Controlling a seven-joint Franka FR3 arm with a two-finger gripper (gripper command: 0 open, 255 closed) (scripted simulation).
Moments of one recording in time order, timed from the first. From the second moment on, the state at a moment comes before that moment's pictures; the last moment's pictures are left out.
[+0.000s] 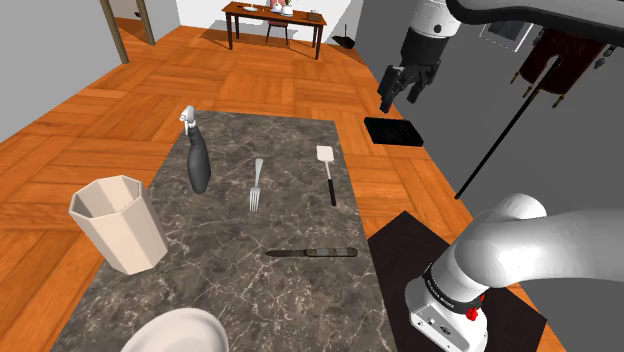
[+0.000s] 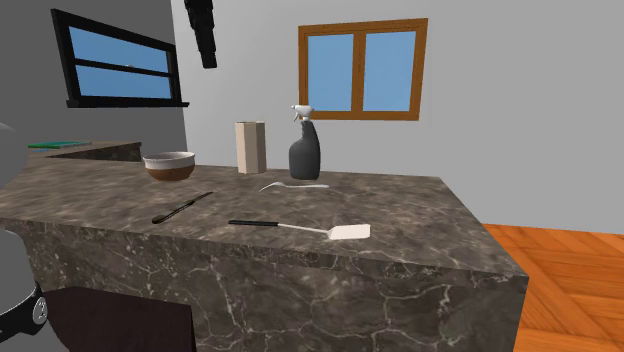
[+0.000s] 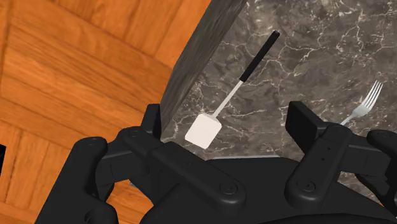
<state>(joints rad) -0.01 -0.80 0.04 -2.30 -0.08 1.59 0.12</state>
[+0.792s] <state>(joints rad) -0.06 -0.56 0.10 -2.41 0.00 1.87 0.36</state>
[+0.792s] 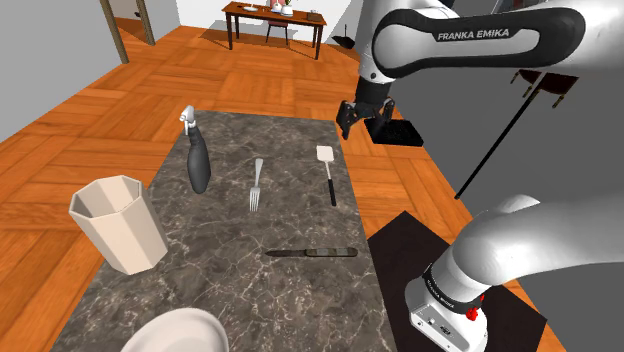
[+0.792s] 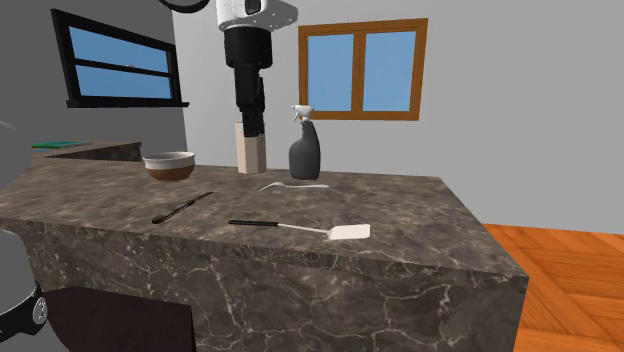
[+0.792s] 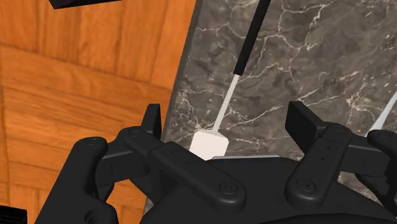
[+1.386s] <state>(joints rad) -0.10 -0.26 0.12 -2.40 0.05 2.11 0.55</state>
